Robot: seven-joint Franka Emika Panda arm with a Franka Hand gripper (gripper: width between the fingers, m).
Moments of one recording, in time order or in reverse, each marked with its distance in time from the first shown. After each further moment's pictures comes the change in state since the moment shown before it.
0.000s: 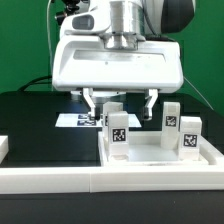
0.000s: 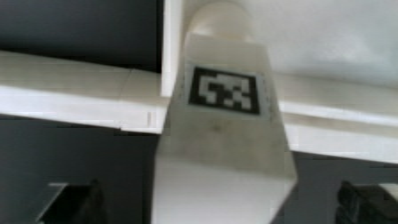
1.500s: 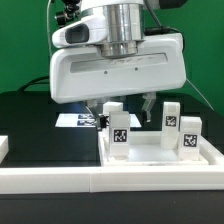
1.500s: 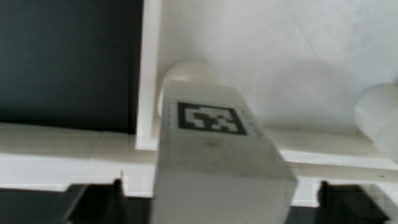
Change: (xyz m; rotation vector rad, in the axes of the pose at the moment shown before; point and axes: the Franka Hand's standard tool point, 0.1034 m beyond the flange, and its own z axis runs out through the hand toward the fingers) arm -0.001 0.004 0.015 0.114 -0.283 -0.001
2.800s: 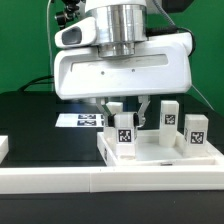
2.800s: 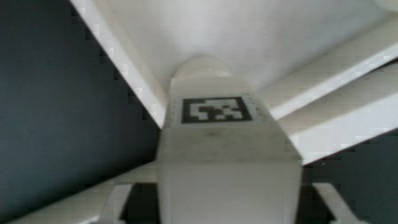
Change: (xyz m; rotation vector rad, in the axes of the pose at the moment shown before) arm 0.001 -0.003 0.002 -0.008 0.044 0.585
